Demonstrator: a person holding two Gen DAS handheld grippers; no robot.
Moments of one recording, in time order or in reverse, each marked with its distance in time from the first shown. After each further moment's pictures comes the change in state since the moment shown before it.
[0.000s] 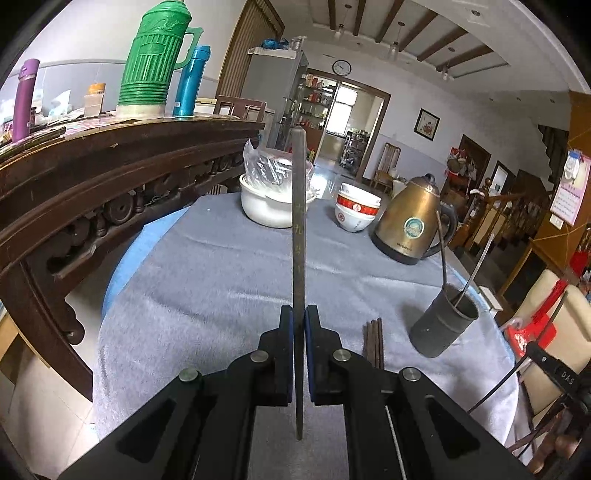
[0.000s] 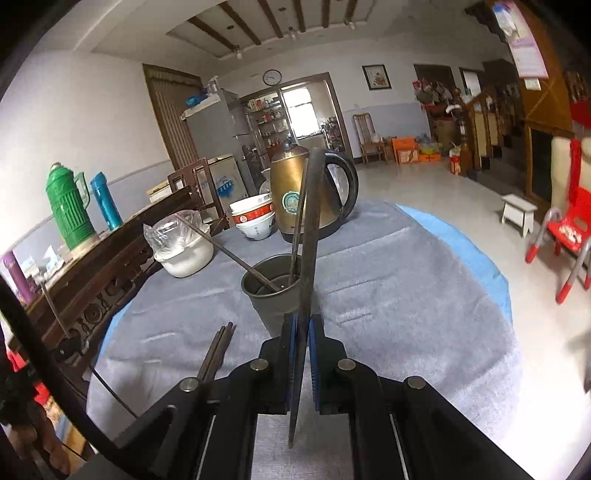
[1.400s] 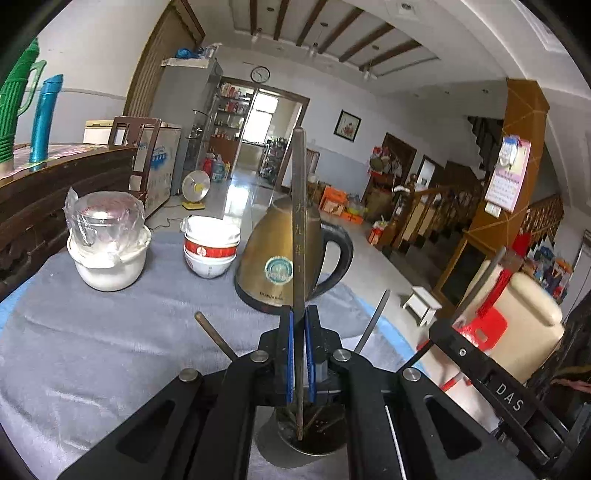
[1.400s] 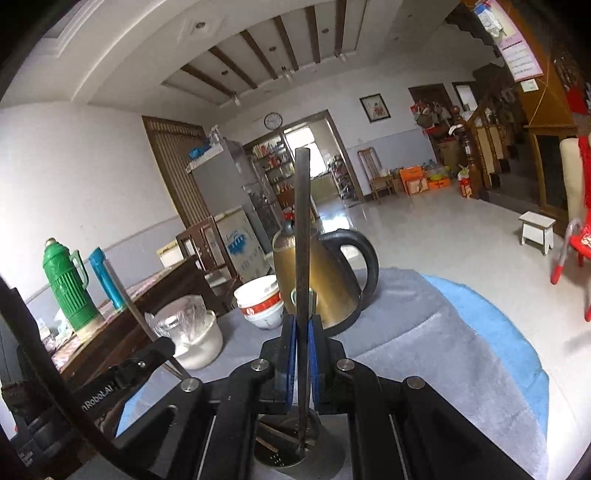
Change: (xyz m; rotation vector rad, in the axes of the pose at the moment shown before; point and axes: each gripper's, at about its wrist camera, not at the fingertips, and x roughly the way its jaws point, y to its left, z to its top) left arm 0.106 -0.200 0.067 0.129 -0.029 -0.285; right arm 0.071 -0.010 0.113 0.061 -0.168 0.076
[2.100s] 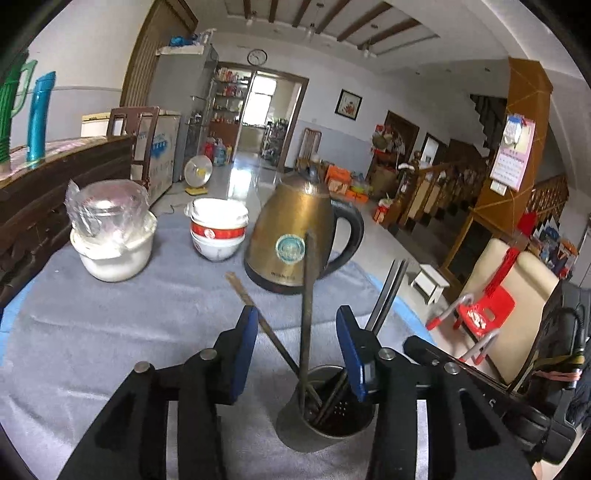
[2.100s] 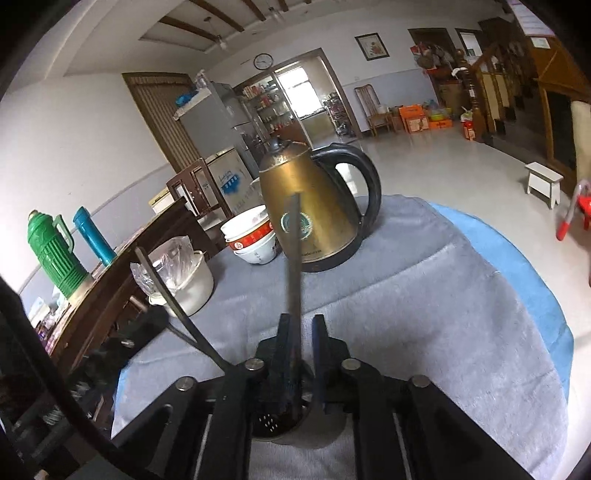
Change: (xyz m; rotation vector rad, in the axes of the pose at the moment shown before) left arm -0.013 0.007 0.002 0.027 0.066 0.020; right arm 0.034 -0.016 -0.023 0.049 0.236 -0.013
